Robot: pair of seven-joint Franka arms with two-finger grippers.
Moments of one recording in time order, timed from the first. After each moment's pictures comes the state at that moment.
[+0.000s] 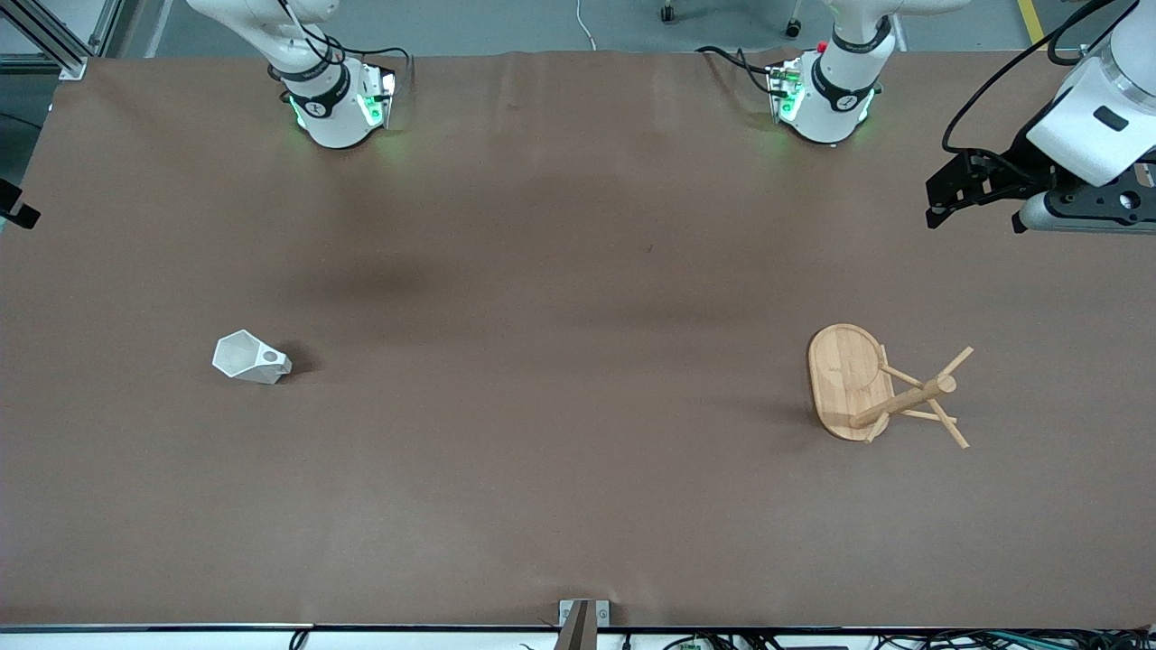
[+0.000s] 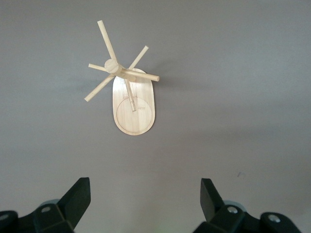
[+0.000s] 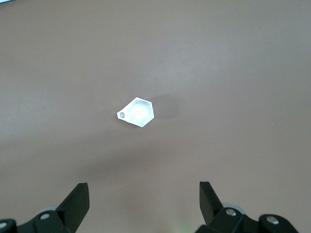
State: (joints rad) left arm -0.06 0.00 -0.12 -1.49 -0.02 1.52 -0.12; right arm -0.09 -0.02 -0.10 -1.49 0.01 1.47 0.03
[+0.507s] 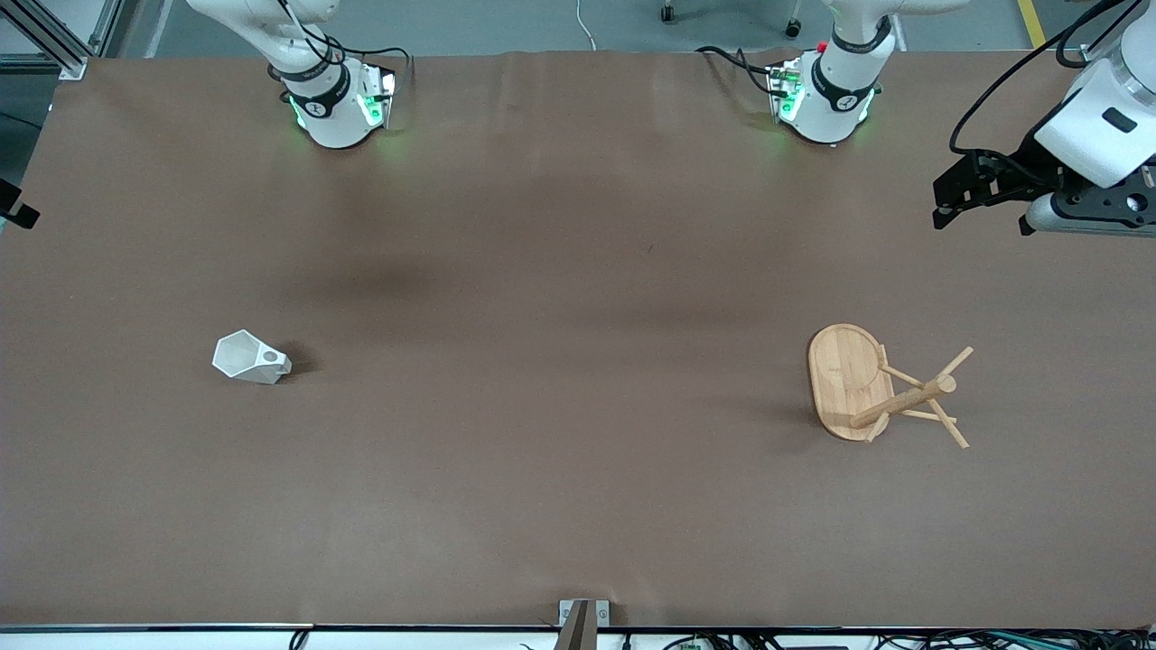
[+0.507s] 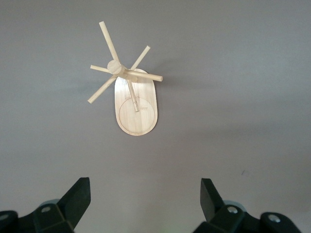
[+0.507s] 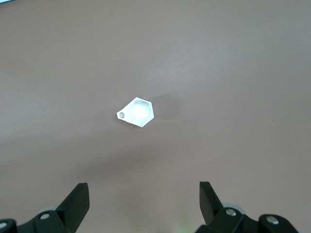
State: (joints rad) left arm -0.05 0.01 -0.11 -1.49 -0.02 1.52 -0.08; right arm -0.09 -0.02 -0.10 -1.49 0.01 1.47 0.03
